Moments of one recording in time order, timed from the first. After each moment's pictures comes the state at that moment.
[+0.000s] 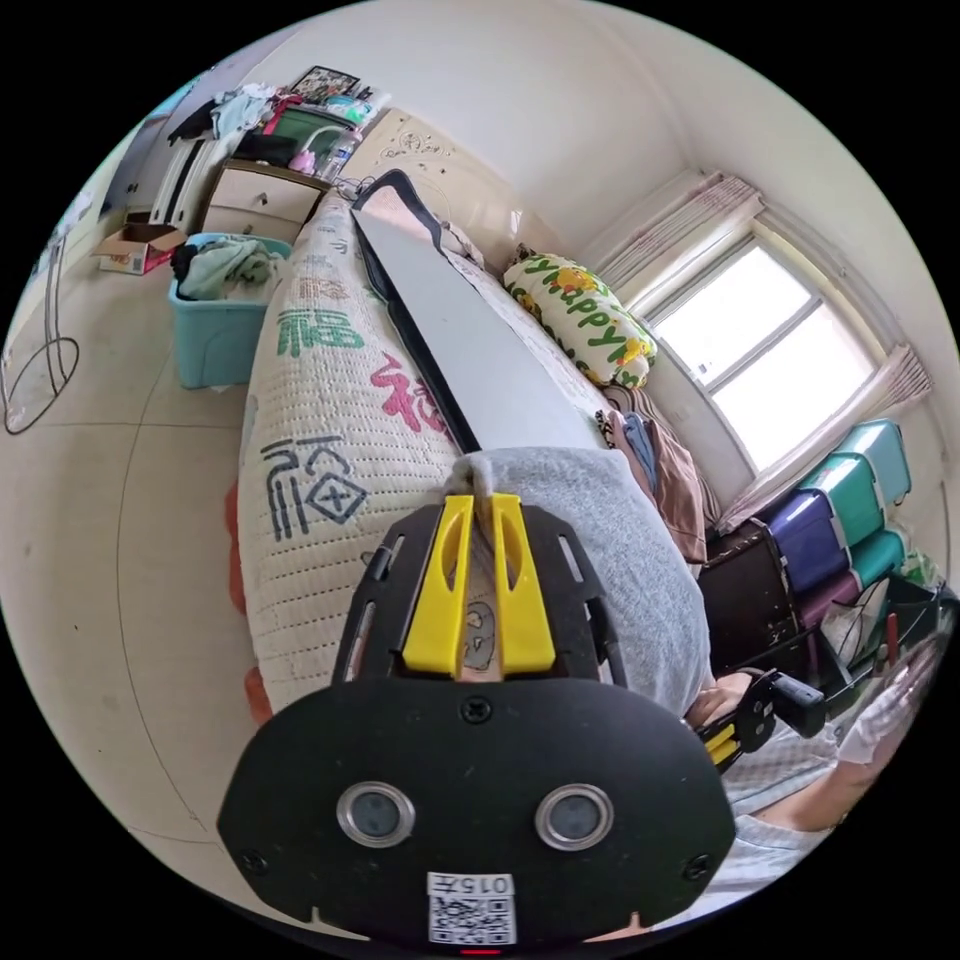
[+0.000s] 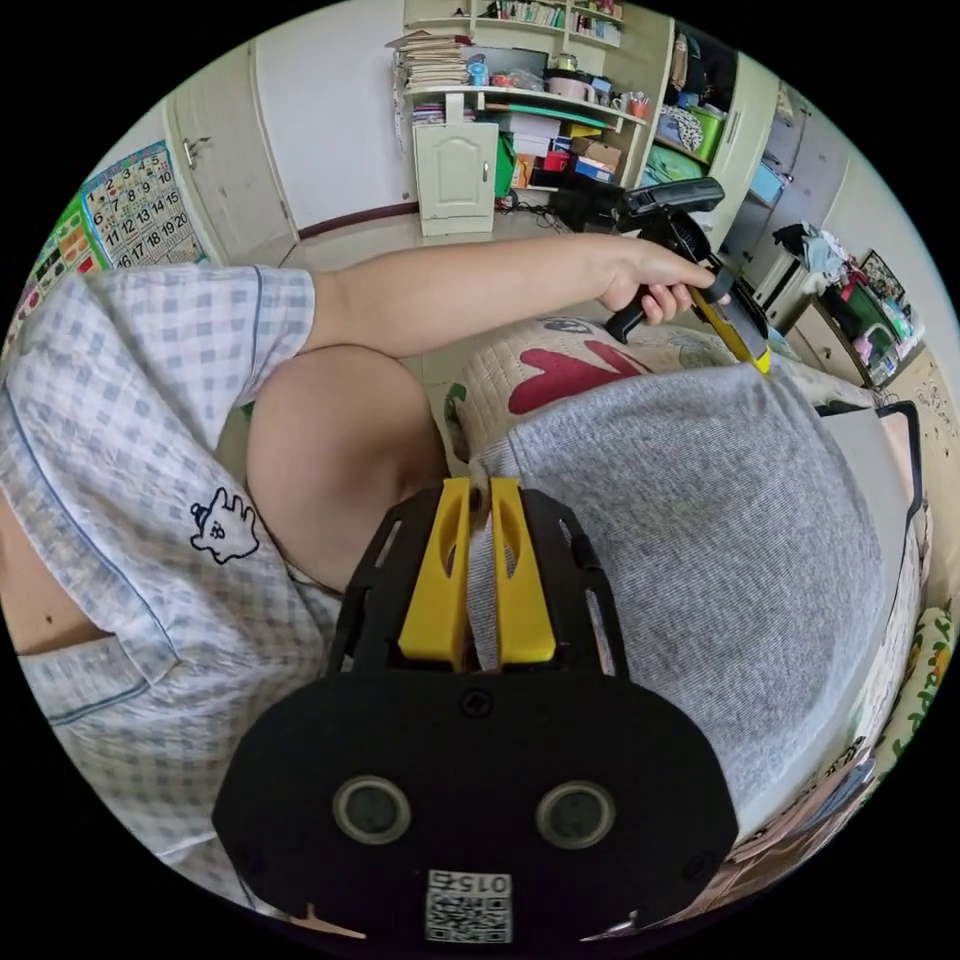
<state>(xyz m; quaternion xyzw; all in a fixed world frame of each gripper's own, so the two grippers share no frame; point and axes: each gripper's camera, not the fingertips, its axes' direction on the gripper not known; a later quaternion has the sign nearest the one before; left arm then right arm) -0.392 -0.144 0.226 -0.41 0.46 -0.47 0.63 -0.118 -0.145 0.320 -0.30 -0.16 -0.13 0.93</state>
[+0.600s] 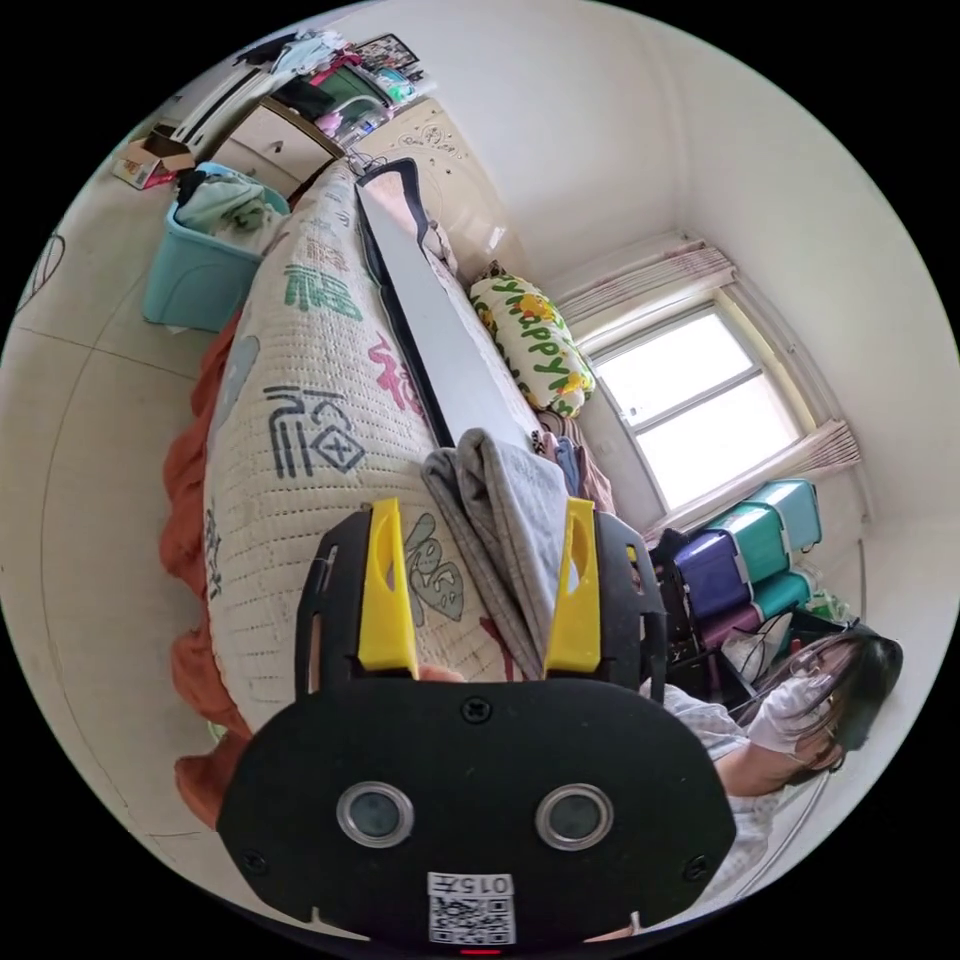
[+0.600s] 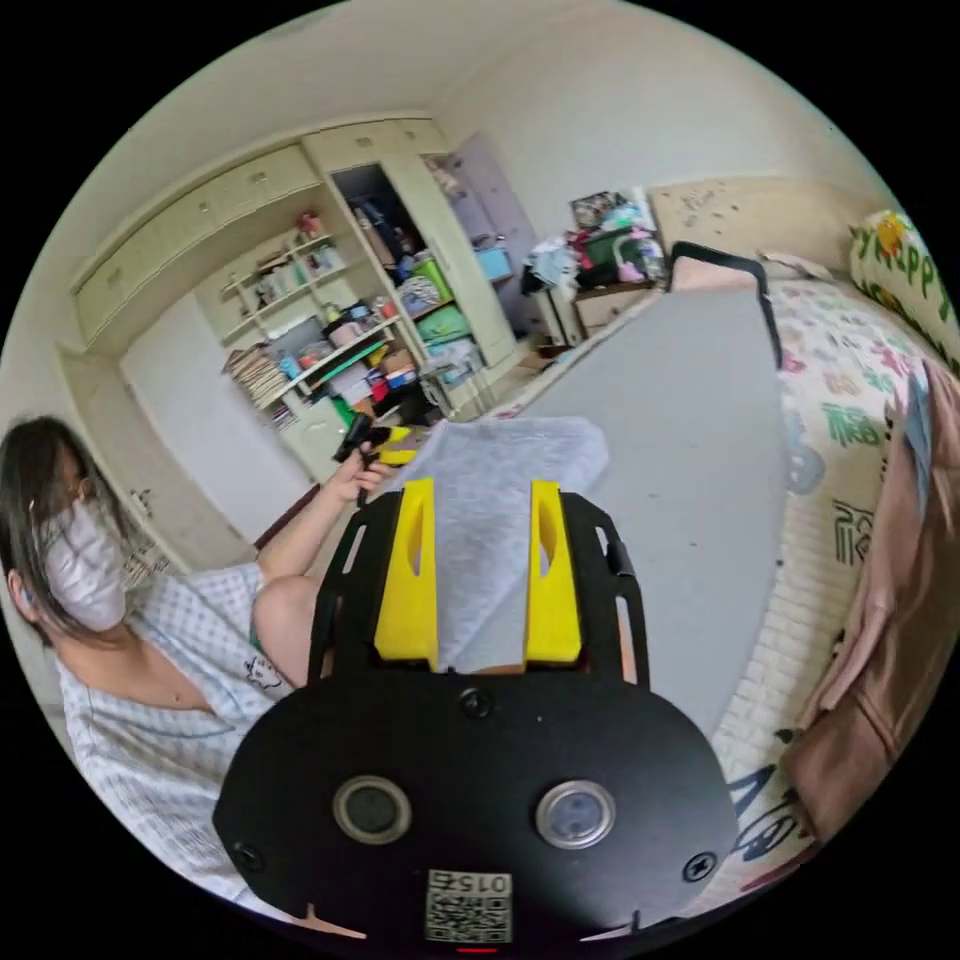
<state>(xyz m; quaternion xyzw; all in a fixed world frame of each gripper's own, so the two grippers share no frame) -0.432 -0.058 0.210 -0.36 0.52 -0.56 0.53 0.265 -0.104 0.167 -0.07 -0.08 0.28 0.95</state>
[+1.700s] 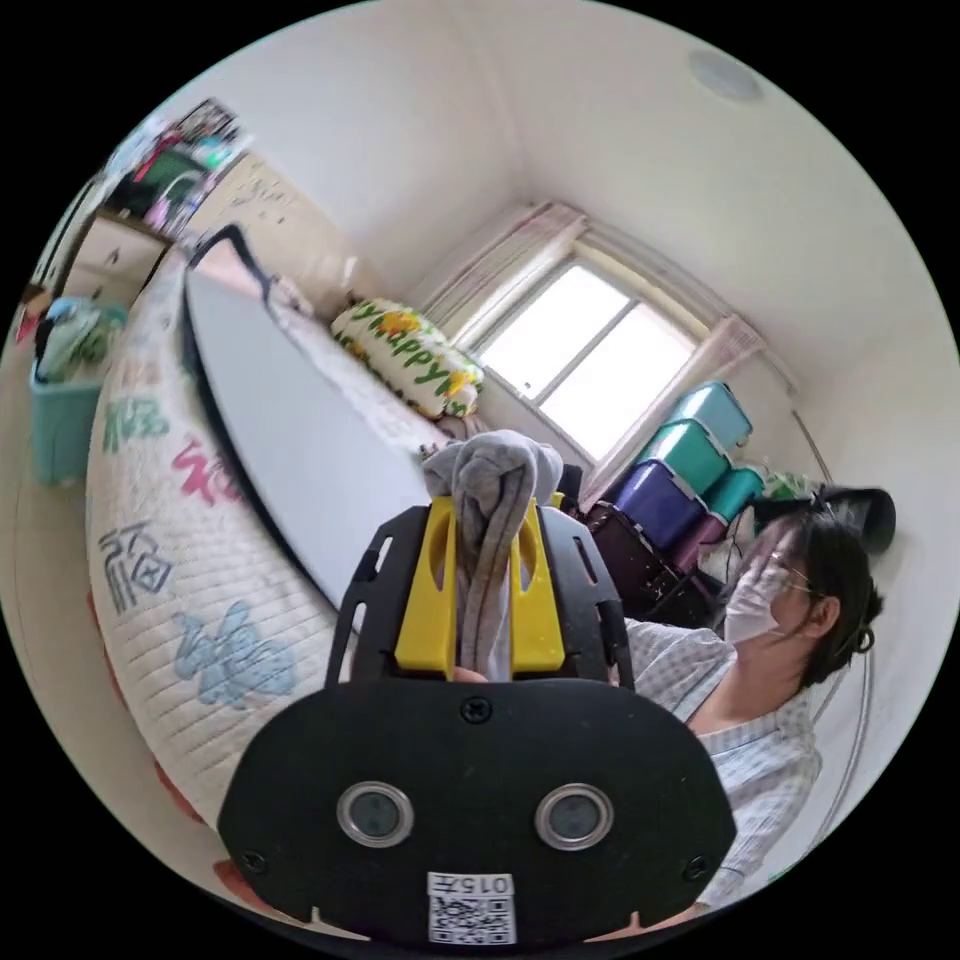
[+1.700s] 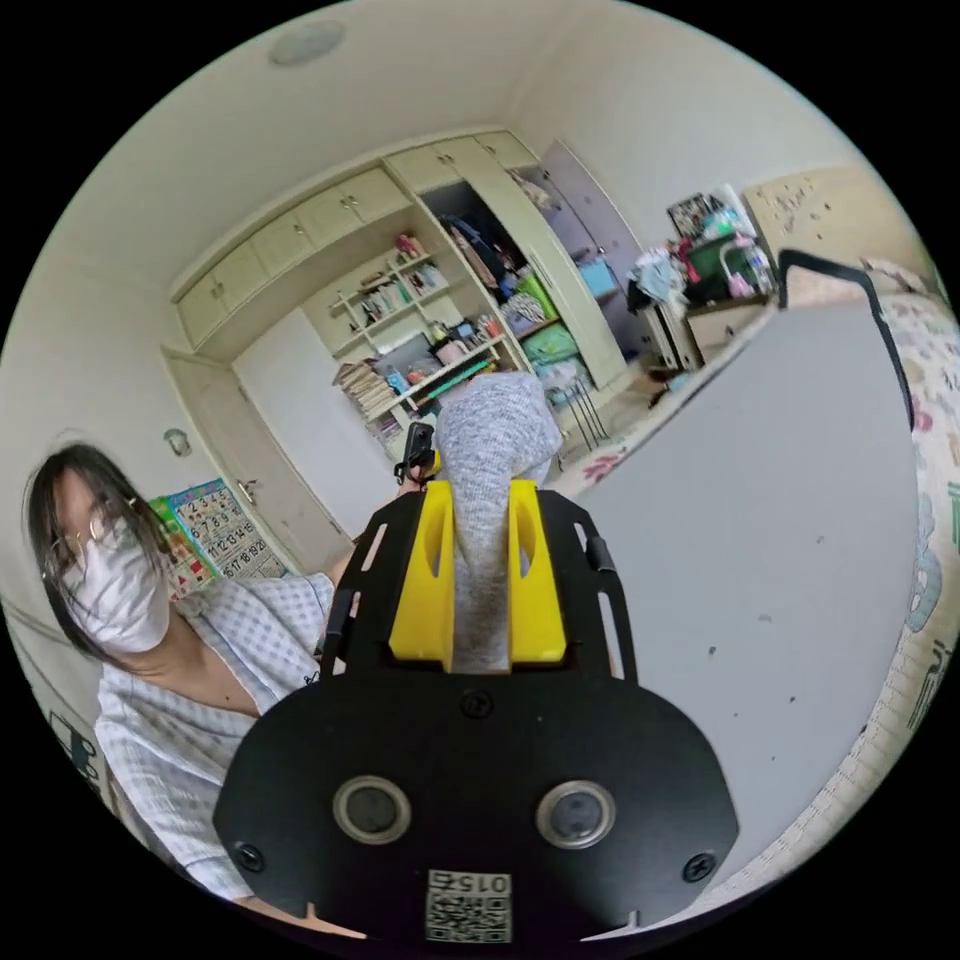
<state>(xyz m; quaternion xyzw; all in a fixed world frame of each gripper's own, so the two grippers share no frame) -0.424 -0.075 0.085 -0.15 0.62 -0.47 0.61 0.241 -0.108 0.064 0.06 -0.26 0.16 0.95</state>
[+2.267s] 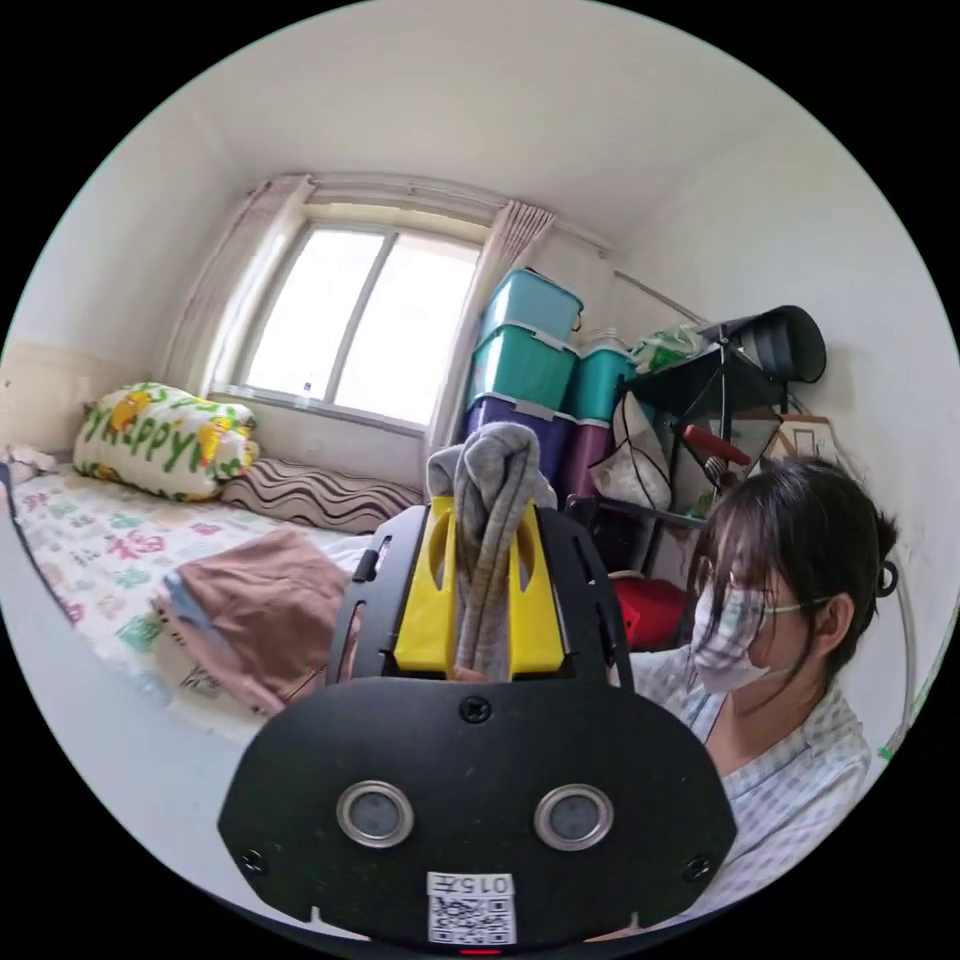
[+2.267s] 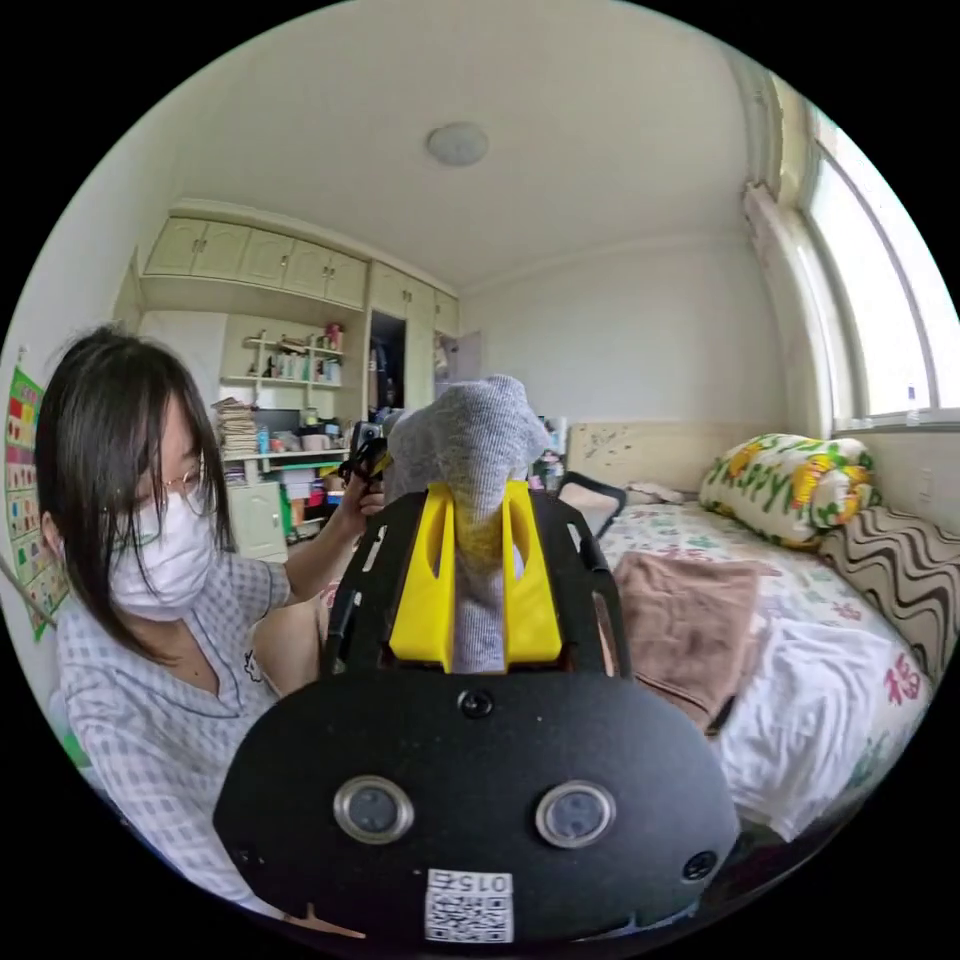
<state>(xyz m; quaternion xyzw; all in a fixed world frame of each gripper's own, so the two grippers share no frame) -0.072 -0.355 0.051 0.03 0.79 -0.33 0.51 0.078 0.029 -0.384 0.17 0.20 0.11 0.96</state>
